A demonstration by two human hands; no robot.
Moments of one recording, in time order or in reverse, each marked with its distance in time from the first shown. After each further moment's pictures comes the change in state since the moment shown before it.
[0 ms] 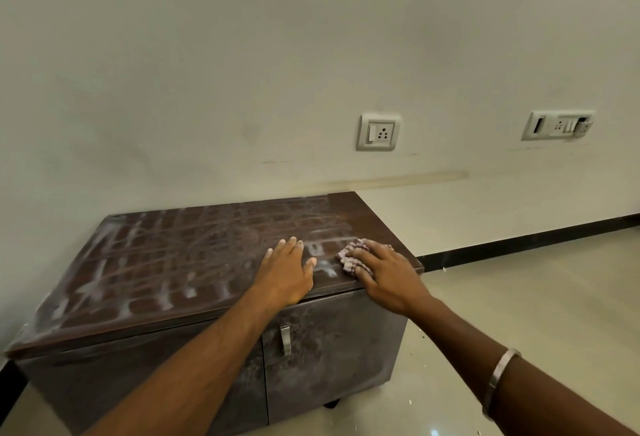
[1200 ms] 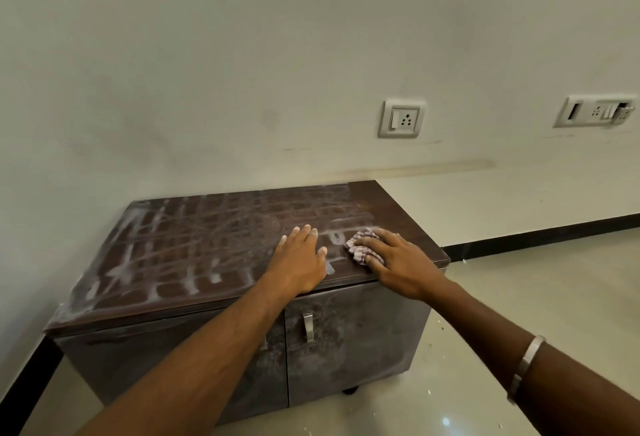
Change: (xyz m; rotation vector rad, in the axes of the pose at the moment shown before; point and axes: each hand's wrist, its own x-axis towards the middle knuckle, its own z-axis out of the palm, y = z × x) left_hand -0.002 -0.016 -0.005 0.036 -0.005 0.017; right_hand 0.016 -0.017 0.000 0.007 -0.109 -0.039
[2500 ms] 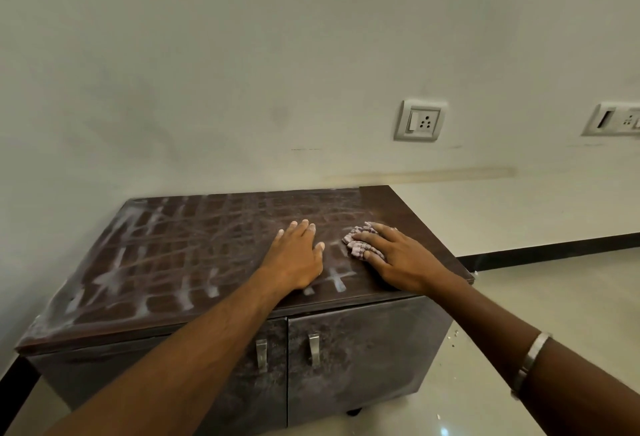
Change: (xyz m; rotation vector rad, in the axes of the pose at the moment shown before) left_hand 0.037 -0.025 -0.007 0.006 0.025 -0.018; right_hand 0.052 0.006 0.002 -0.015 -0.029 -0.074
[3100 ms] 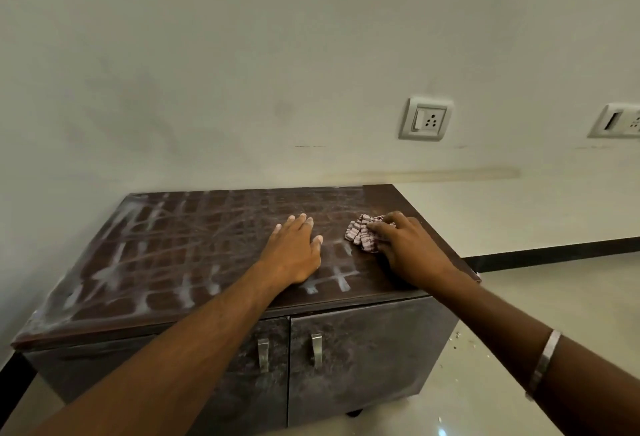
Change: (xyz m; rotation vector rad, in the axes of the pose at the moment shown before) left_hand 0.003 -0.008 -0.004 -0.032 0.023 -0.012; right_hand 0.005 -0.002 -0.008 -0.124 0.163 0.032
